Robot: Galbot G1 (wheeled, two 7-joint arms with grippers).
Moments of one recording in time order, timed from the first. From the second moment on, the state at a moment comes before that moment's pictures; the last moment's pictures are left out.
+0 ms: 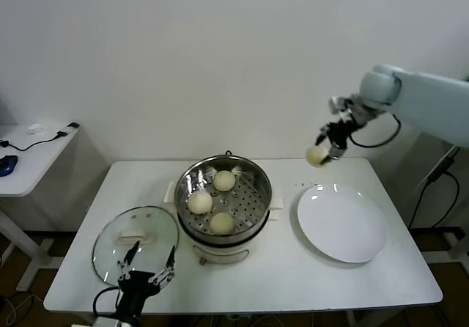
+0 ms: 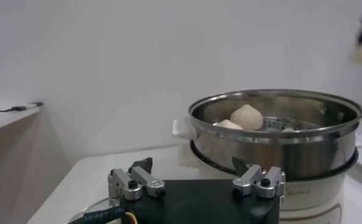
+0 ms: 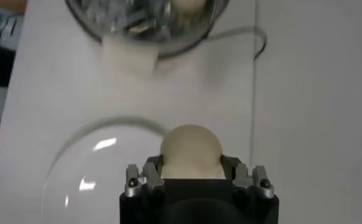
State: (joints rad) left arm 1.83 -1.47 -0.56 -2.23 -0.01 0.10 0.04; right arm 0.93 0.94 -1.67 1.20 0.75 -0.18 -1.03
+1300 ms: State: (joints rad) left arm 1.82 -1.46 -0.58 -2.23 -0.05 0.13 0.04; right arm 0.69 1.17 -1.62 1.31 0.84 -0.41 -0.75
